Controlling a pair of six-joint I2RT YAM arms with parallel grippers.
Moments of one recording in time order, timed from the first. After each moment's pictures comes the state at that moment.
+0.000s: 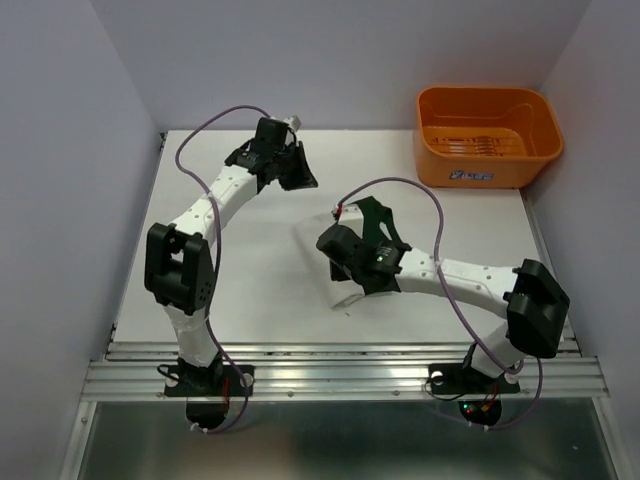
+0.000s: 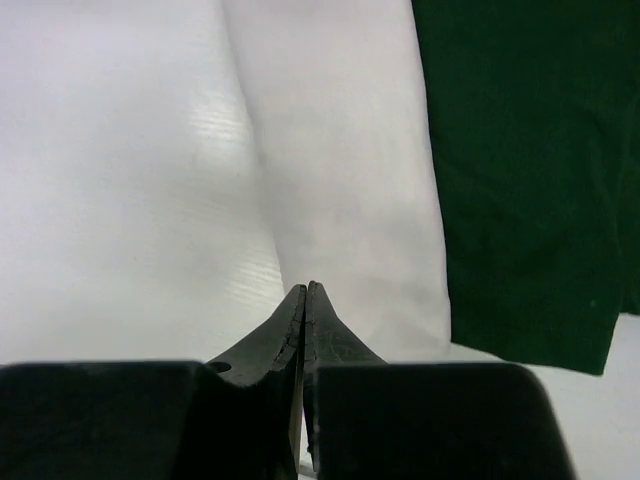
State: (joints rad) left arm -0.40 1.85 1.61 -0.52 0.28 -0.55; right arm 1.03 1.56 1.14 -0.49 0.47 0.74
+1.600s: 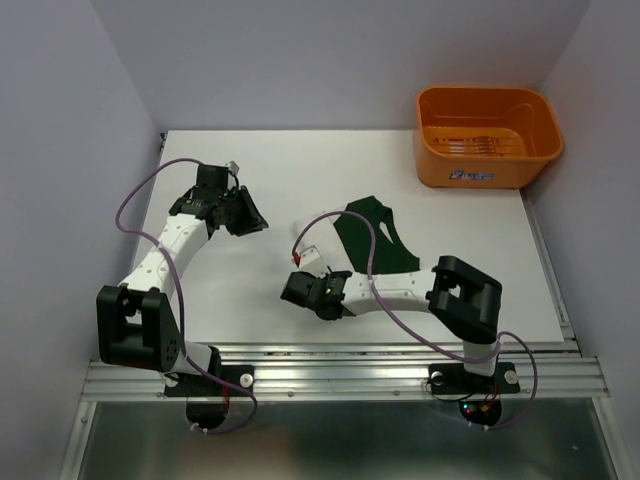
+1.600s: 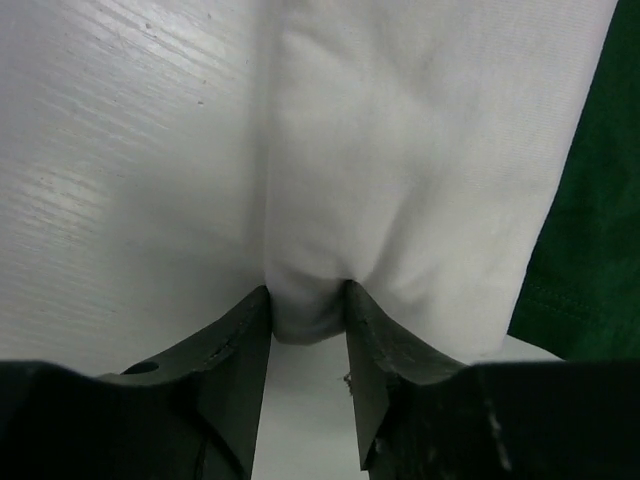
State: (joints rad) left arm -0.17 1.40 1.08 -0.55 0.28 -0.56; right arm 1.22 1.89 1.23 -0.57 0.59 0.60
